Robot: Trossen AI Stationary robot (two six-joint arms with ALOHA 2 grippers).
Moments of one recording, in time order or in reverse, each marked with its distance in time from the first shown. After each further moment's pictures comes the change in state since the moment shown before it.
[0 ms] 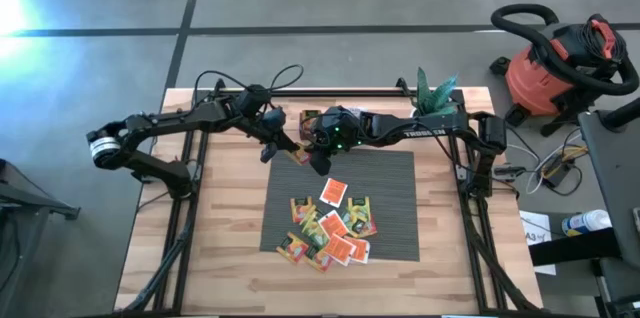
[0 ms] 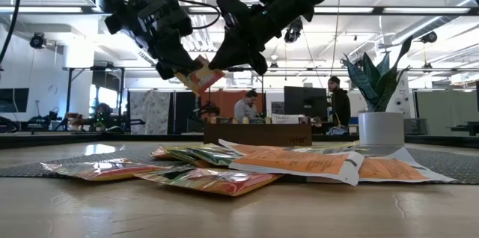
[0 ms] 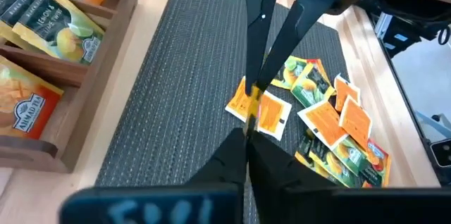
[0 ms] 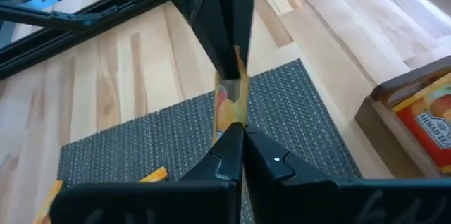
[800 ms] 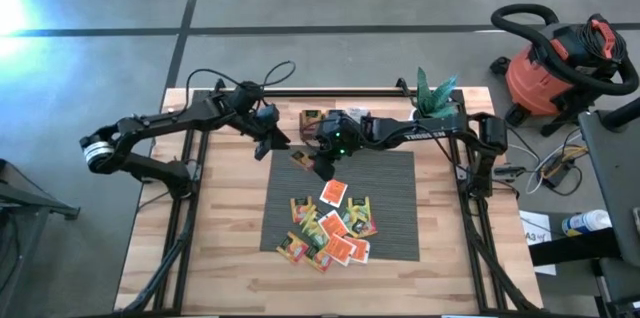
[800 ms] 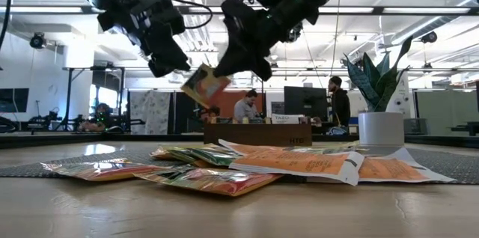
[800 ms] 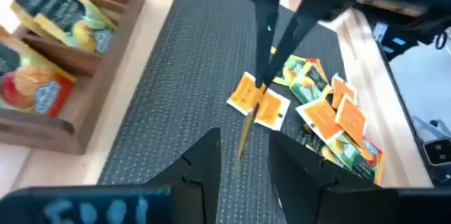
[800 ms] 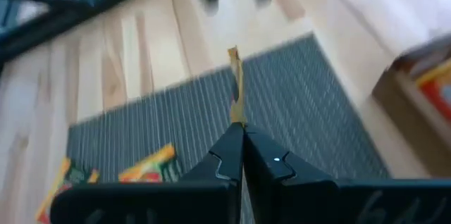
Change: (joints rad) left arm 0.044 -0.055 -0.016 -0.062 0.022 0.013; right arm 0.008 -0.006 -0.034 -0.011 -0.031 0.015
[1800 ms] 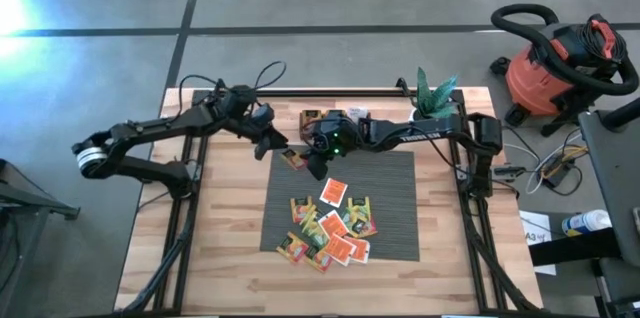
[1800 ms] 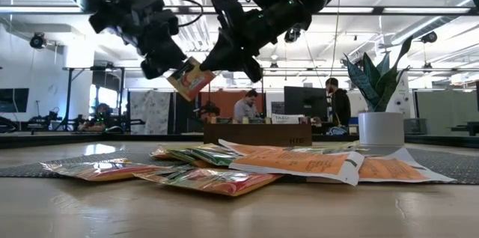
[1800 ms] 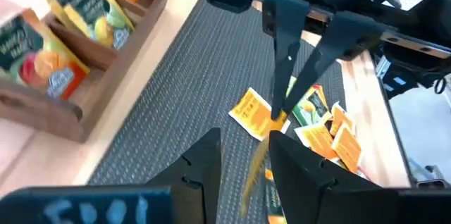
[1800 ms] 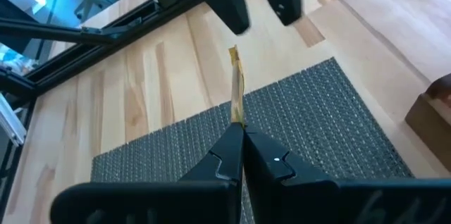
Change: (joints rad) left arm -0.002 -0.069 -0.079 0.114 -0.042 -0.182; right arm 0.011 0.038 -0.003 0.140 -0.022 0.080
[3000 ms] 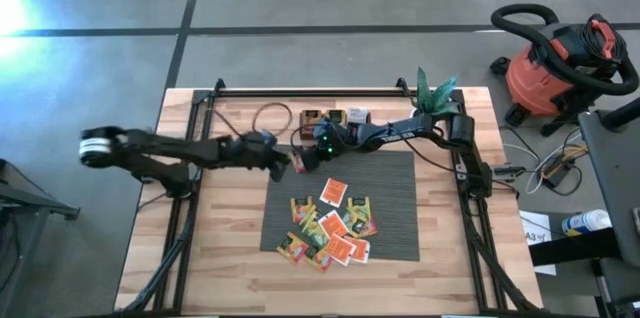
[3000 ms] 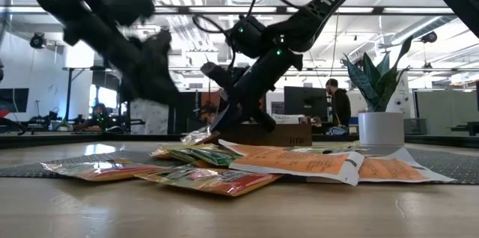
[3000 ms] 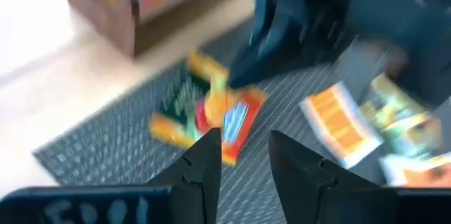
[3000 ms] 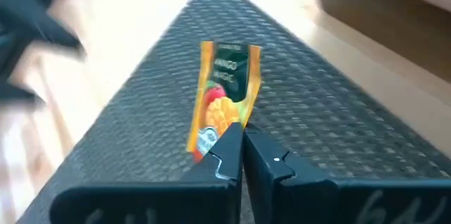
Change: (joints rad) left arm -0.359 -0.015 -0.271 0.311 -0.676 -0.465; right arm -0.059 0.205 0.001 0.007 0.071 0.334
